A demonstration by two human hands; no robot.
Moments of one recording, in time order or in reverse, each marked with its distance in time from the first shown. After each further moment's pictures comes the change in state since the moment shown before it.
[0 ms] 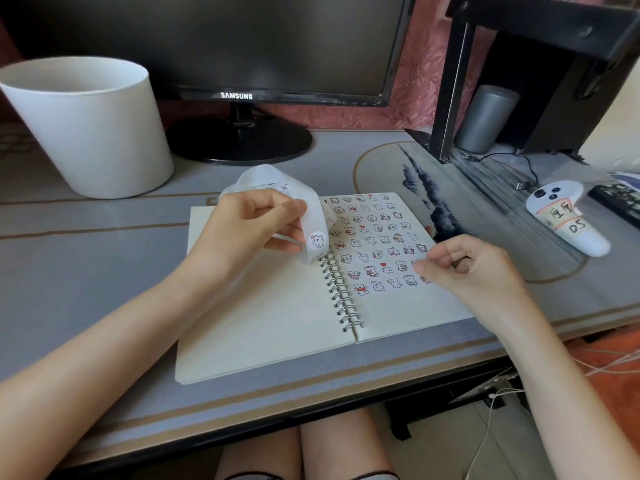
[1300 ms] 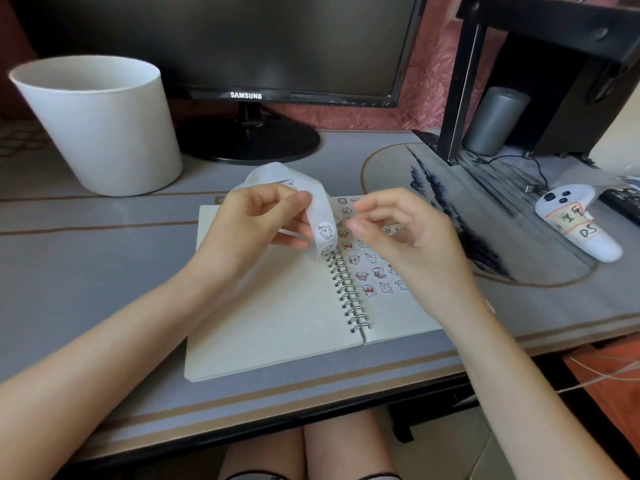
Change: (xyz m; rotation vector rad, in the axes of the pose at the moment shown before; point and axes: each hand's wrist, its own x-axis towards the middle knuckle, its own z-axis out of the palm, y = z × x) left_hand -0.001 0.002 -0.003 -0.030 -0.014 0.044; right_hand -0.009 -0.072 0.049 0.263 -0.159 -0.346
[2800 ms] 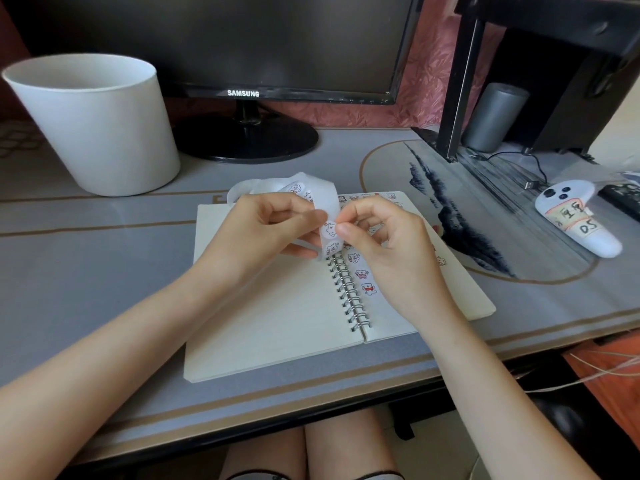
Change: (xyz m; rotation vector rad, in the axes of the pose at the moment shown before) left_hand -0.005 0.003 0.005 0.011 -0.088 -0.045; right_hand 0.004 0.006 0.022 -0.065 0.041 -0.020
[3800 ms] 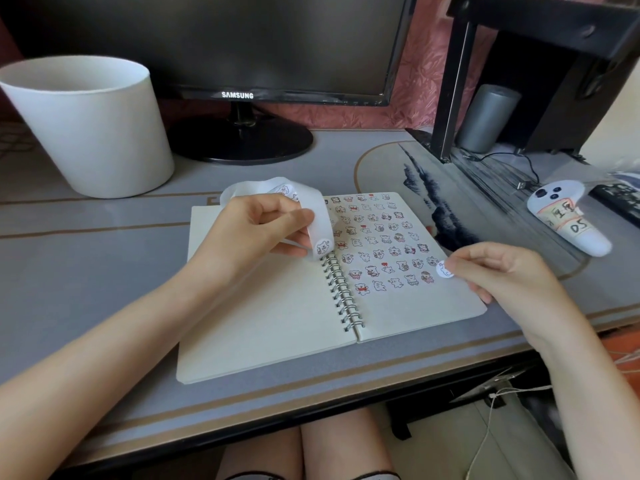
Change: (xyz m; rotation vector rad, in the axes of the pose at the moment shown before) left_hand 0.006 -0.007 -0.002 0.013 0.057 -0.038; right_hand -0.030 0.041 -0.104 -0.015 0.097 0.465
